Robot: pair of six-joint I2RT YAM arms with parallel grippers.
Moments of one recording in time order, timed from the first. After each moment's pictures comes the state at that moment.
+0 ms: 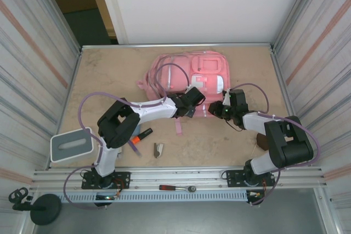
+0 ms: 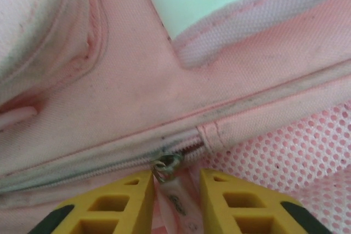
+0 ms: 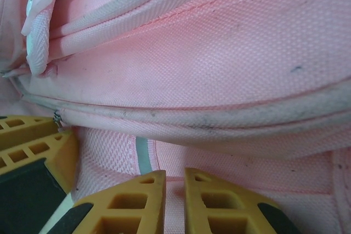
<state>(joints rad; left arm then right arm) -0.94 2.02 1.41 -0.45 -0.39 -0.34 0.25 1.47 0.52 0.18 -0.41 0.65</state>
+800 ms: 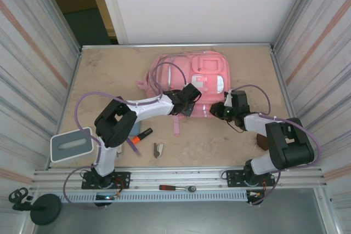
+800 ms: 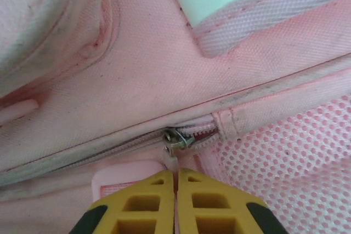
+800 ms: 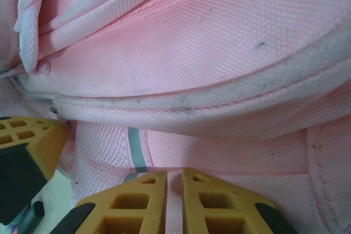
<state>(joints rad) -0.89 1.99 1.41 -0.47 -0.28 -0.33 0.22 1.45 0.49 0.18 -0.42 0.65</state>
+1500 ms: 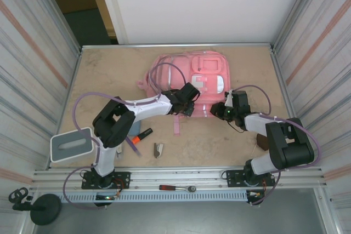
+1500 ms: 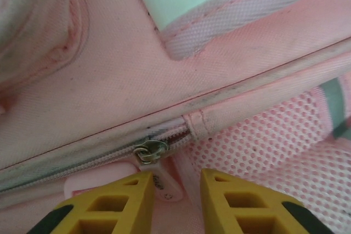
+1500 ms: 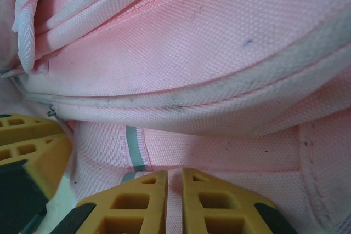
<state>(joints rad) -0.88 1.99 1.39 -0.43 -0.21 -0.34 0.21 1.45 0.49 0.18 -0.44 0.65</state>
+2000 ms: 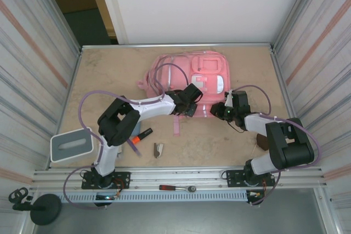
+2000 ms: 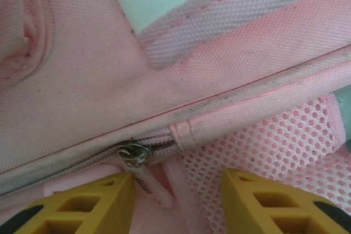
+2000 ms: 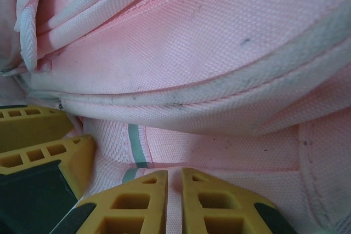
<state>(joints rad) -0.89 2.04 1.43 -0.45 -0.23 -0.34 0.21 1.45 0.49 0.18 -0.44 0.64</state>
